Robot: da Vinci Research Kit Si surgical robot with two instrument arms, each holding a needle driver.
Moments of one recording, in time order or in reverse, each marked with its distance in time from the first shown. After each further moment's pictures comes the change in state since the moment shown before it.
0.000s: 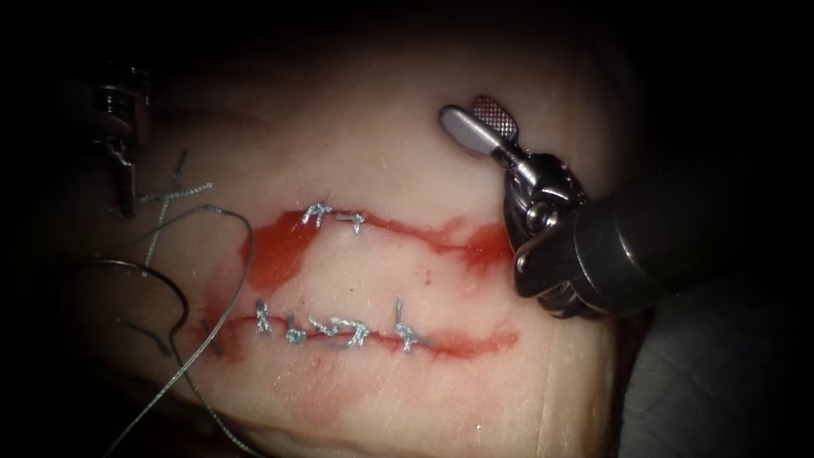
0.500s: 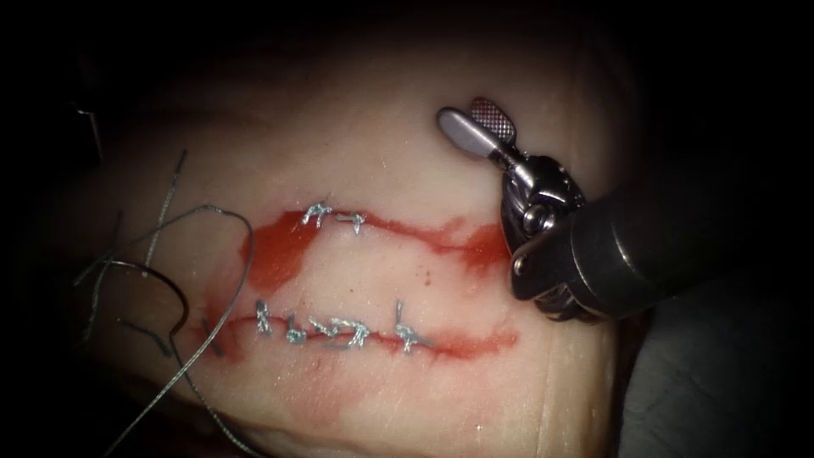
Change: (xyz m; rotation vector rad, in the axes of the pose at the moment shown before) right arm 0.000 0.000 0.000 -0.002 0.000 -0.002; left arm 0.001 -0.001 -0.008 -0.100 -0.108 -0.045
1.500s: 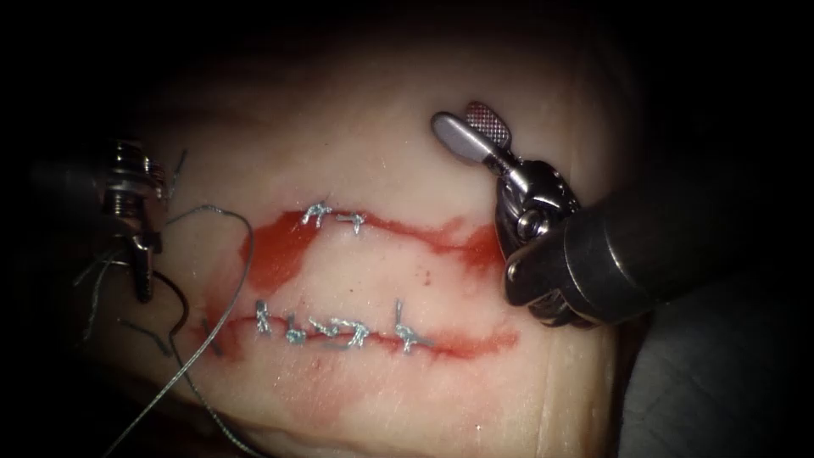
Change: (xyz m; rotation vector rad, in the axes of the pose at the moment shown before) right arm 0.000 0.000 0.000 -0.002 -0.001 0.003; left arm -0.001 -0.007 0.012 0.450 0.099 0.072
